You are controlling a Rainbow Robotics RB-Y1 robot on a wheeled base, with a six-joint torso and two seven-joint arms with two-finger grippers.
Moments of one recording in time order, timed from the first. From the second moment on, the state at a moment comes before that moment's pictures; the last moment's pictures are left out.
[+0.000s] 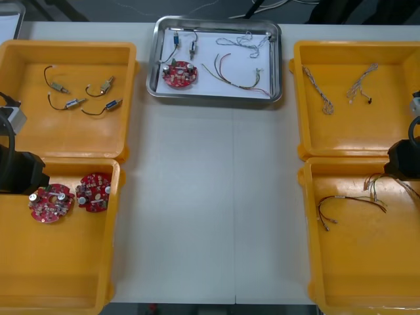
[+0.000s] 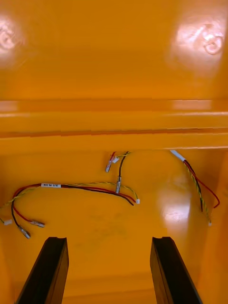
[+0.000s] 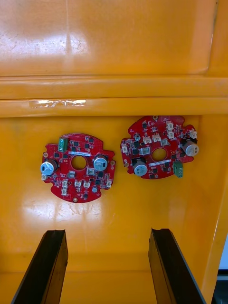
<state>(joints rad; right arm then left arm) -0.26 -0.90 -0.06 -2.16 -0.81 1.84 1.11 -0.12 0.97 0.12 -2.32 0.93 1.78 -0.99</state>
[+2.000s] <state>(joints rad) -0.14 -0.84 -0.12 -2.16 -0.80 1.76 1.13 -0.12 0.97 0.12 -2.32 0.93 1.78 -0.99</state>
